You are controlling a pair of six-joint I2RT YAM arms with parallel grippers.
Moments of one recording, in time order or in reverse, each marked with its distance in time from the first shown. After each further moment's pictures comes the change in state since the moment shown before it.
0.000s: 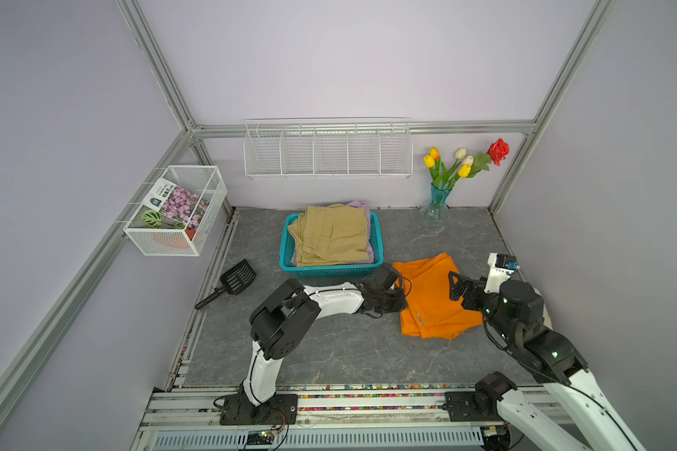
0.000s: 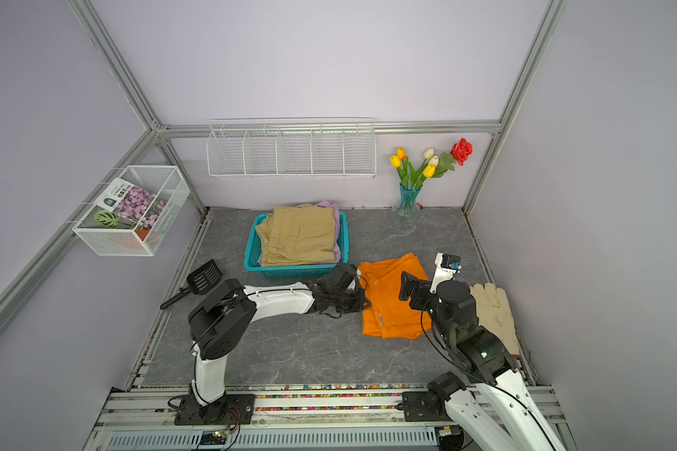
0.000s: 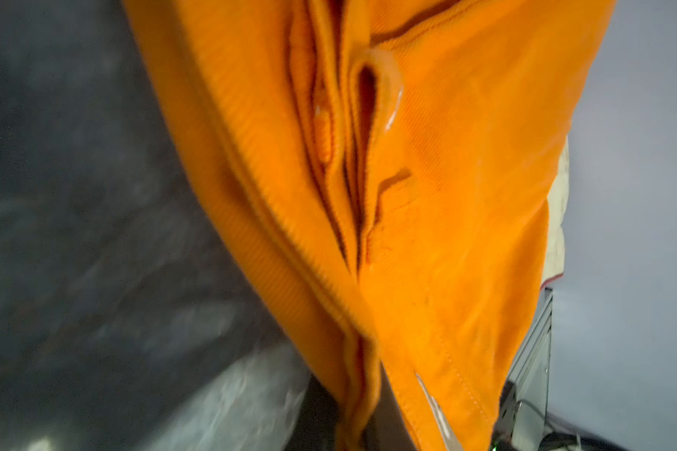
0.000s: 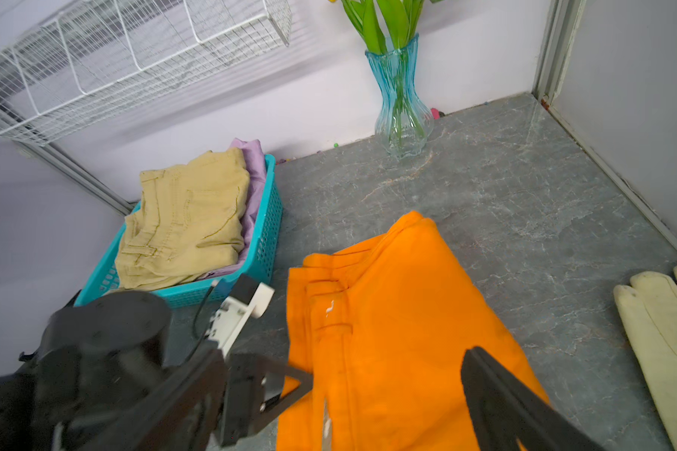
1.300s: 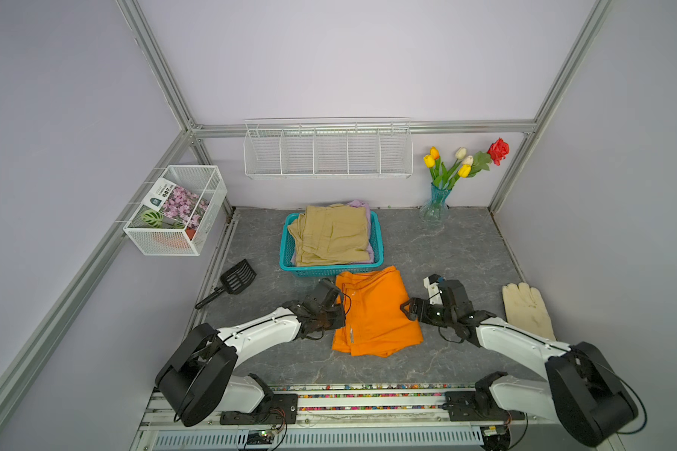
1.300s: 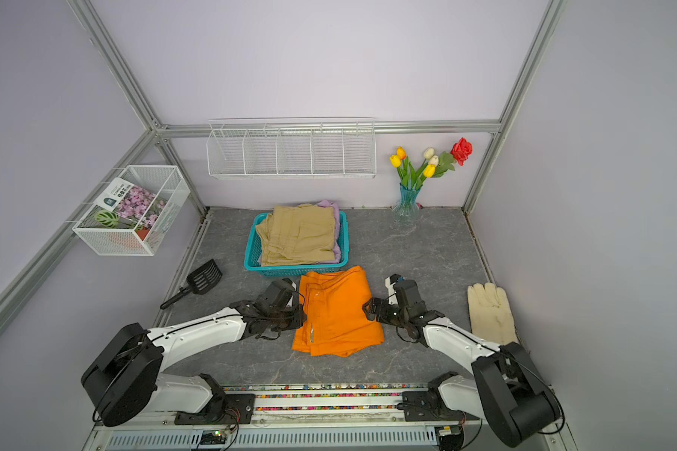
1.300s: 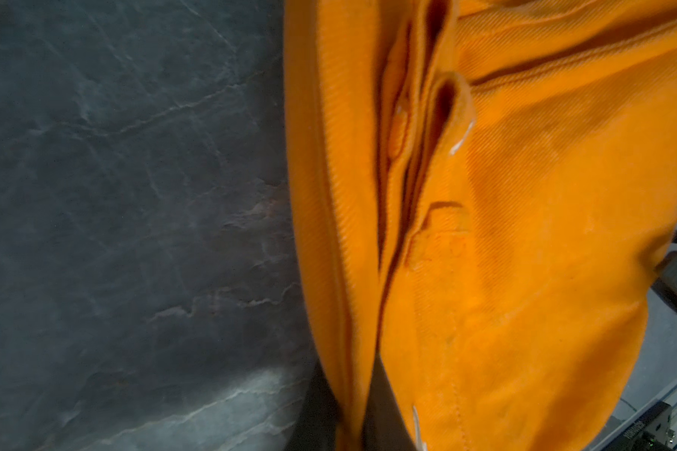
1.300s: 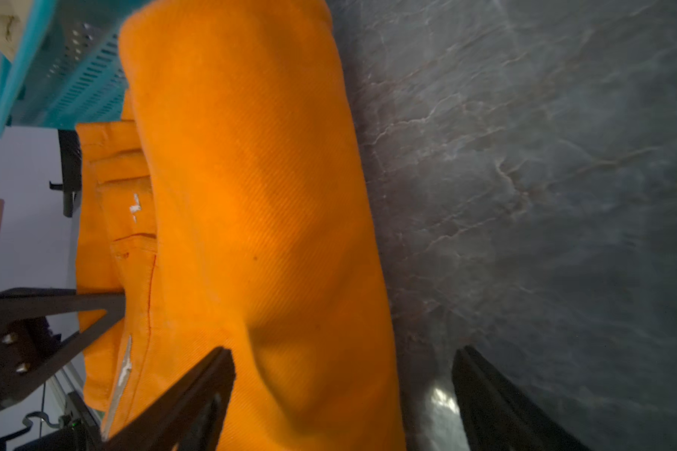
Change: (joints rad) left arm 0.216 -0.565 -0.503 -0.214 -0.199 0.120; right arm -0.028 0.652 -0.345 0.588 -0.581 0.128
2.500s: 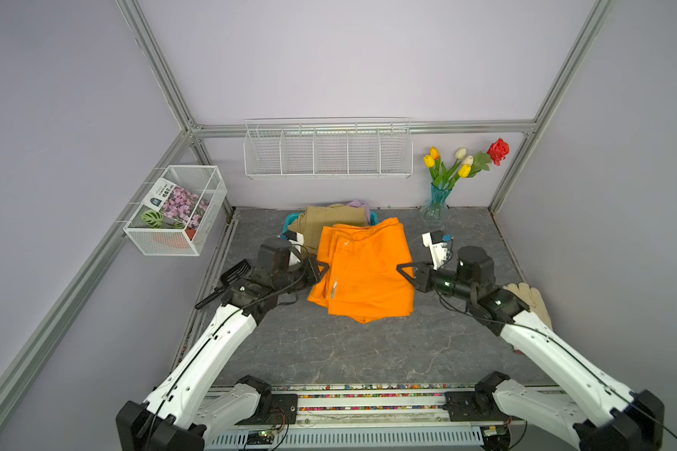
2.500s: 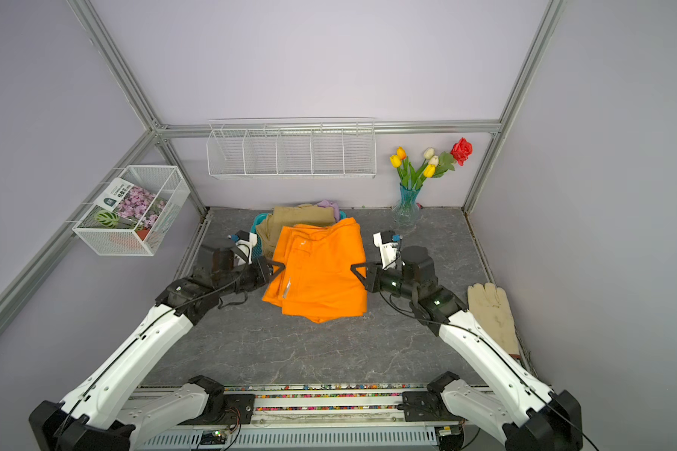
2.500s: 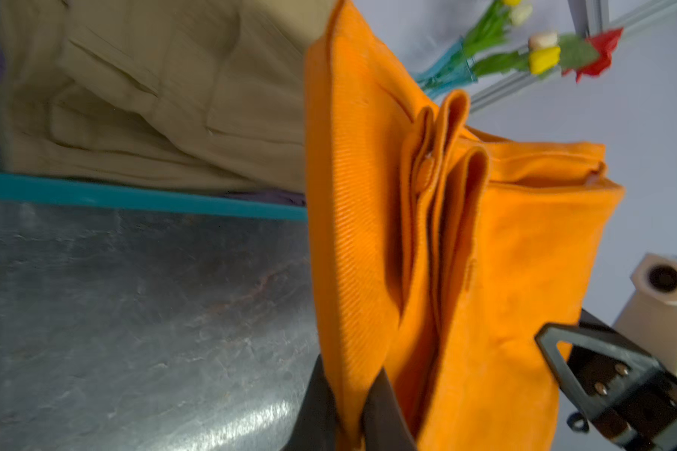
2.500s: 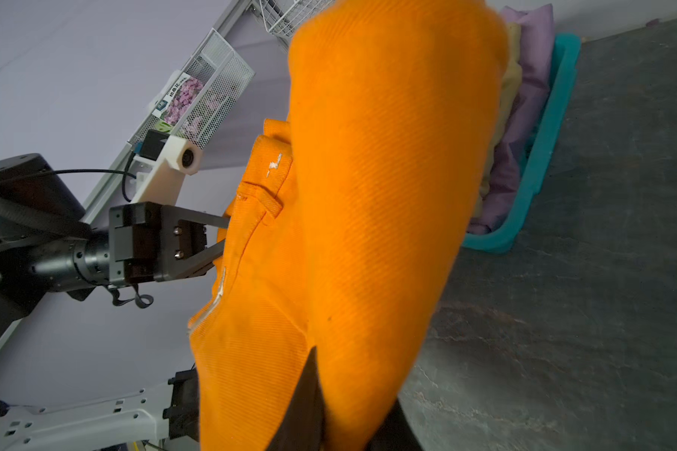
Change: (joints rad) left arm 0.360 -0.275 0.392 -0.267 0.262 0.026; right arm 0.095 -0.185 0.465 -0.169 -0.132 -0.012
